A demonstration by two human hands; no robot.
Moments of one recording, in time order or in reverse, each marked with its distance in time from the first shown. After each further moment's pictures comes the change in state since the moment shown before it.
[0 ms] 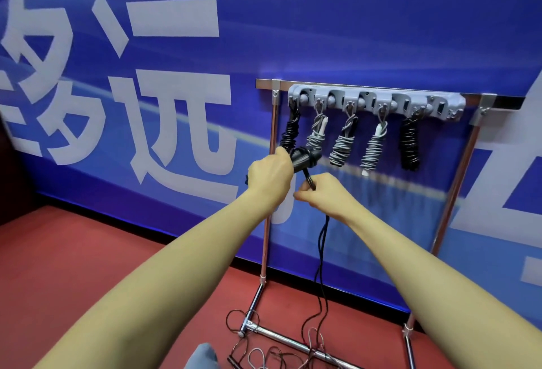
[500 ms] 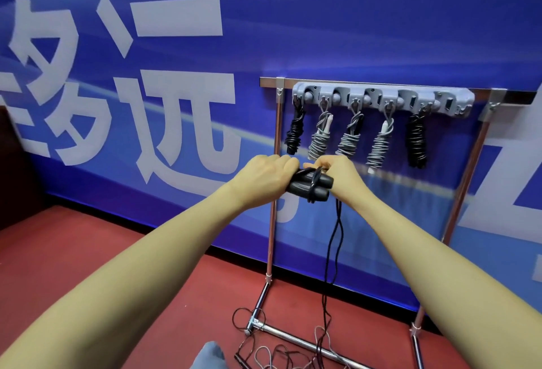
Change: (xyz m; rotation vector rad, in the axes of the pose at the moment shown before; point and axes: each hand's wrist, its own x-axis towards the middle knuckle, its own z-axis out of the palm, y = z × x) left_hand -0.007 -0.045 -0.006 -0.020 0.369 0.730; right_hand 0.020 0.002 -0.012 0.029 0.187 -0.010
